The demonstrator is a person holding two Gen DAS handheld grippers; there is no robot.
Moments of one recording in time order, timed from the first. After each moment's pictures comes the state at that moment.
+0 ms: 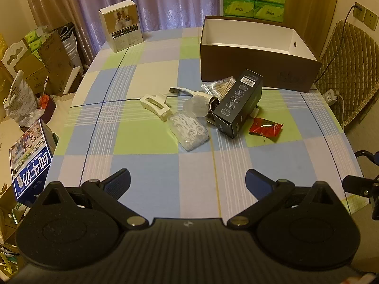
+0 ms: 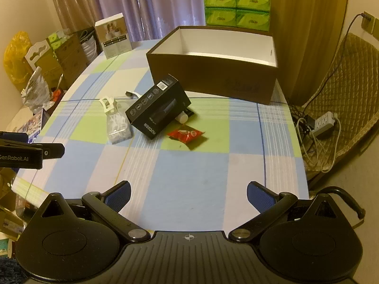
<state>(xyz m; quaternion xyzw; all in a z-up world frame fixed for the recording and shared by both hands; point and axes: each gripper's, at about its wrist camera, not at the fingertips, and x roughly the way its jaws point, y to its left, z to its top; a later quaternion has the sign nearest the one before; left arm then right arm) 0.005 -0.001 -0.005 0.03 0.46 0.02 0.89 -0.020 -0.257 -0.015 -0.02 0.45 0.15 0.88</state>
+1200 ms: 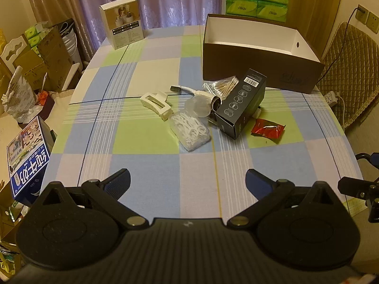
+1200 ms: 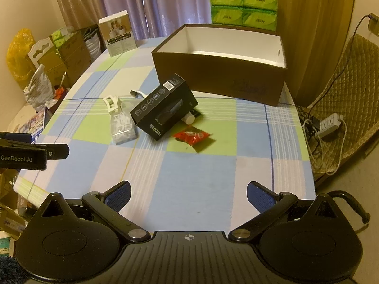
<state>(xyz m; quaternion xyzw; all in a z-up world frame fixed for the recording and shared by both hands) 0.011 0.006 -0.010 0.02 0.46 0.02 0.89 -0.013 -0.245 -0.018 -0.02 0.46 0.16 0.87</state>
